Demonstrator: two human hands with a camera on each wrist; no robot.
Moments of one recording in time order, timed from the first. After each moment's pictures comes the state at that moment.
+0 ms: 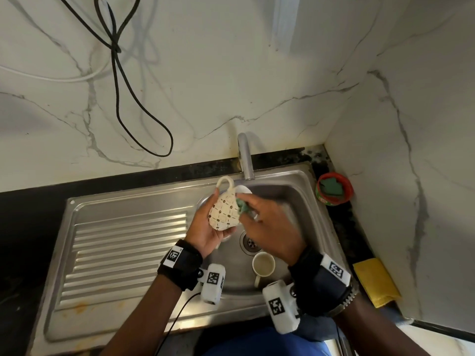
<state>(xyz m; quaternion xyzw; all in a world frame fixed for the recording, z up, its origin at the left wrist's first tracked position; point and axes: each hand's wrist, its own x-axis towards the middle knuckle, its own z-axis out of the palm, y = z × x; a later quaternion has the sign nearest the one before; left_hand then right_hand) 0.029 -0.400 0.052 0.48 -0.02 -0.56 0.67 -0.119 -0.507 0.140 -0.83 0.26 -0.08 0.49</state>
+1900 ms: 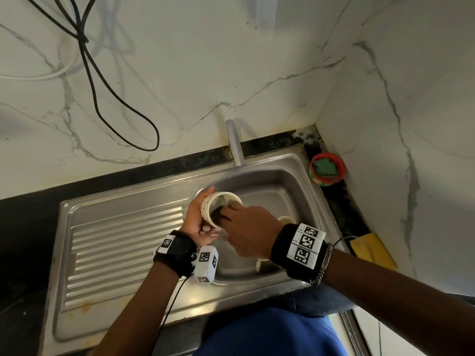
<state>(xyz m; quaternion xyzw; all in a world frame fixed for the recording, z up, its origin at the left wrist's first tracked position) 0.041 -0.392 0.025 0.46 0.07 -0.67 0.57 -0.120 -0.492 0.099 -0.99 0.03 0.10 0.12</state>
